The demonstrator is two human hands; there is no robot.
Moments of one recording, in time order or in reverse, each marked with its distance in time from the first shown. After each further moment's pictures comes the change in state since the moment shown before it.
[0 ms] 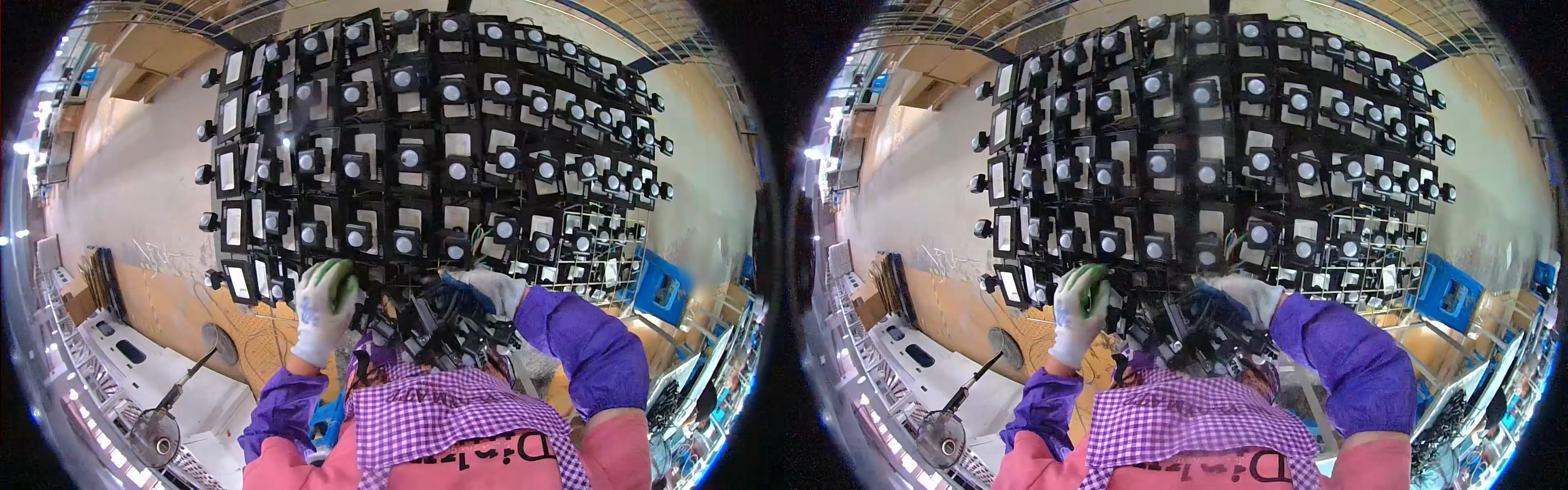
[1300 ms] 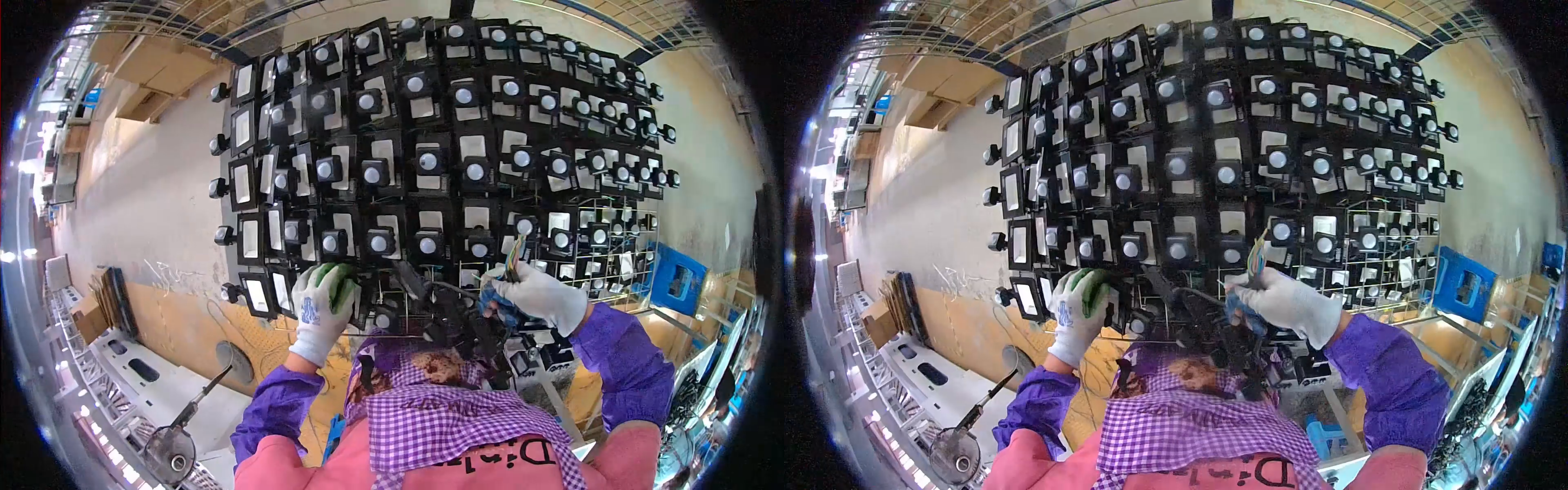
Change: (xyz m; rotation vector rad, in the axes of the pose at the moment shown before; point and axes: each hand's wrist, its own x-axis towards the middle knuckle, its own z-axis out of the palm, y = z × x) left_hand 0.003 -0.042 -0.014 0.141 -0.031 0.072; right_hand -0.047 -0.066 0.020 0.197 0.329 0.186
